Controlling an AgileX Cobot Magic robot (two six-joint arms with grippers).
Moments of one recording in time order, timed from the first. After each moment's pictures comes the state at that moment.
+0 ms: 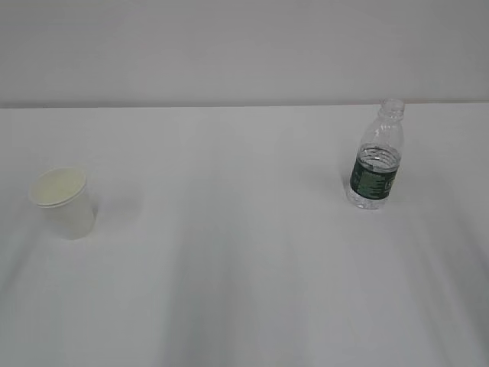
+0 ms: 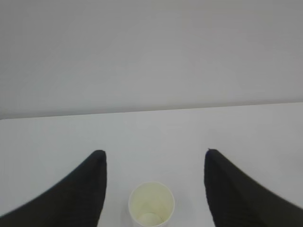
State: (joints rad) left arm -0.15 0.69 -0.62 -0.03 0.23 -0.06; right arm -0.09 0.53 -0.63 0.41 0.36 -0.46
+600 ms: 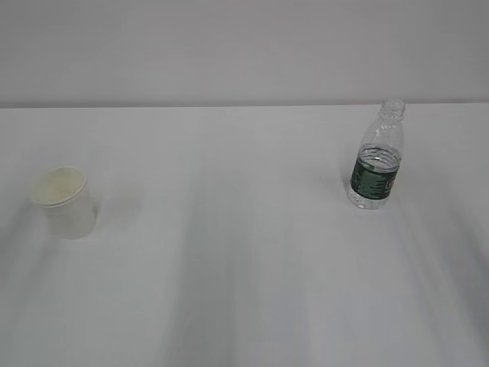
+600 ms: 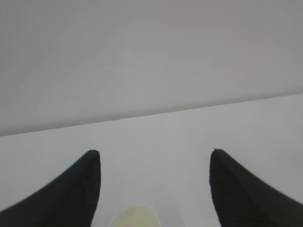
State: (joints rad) left arm -0.22 0.92 -0.62 0.01 -0.01 -0.06; right arm -0.08 0.65 -0.63 0.64 0.25 -0.69
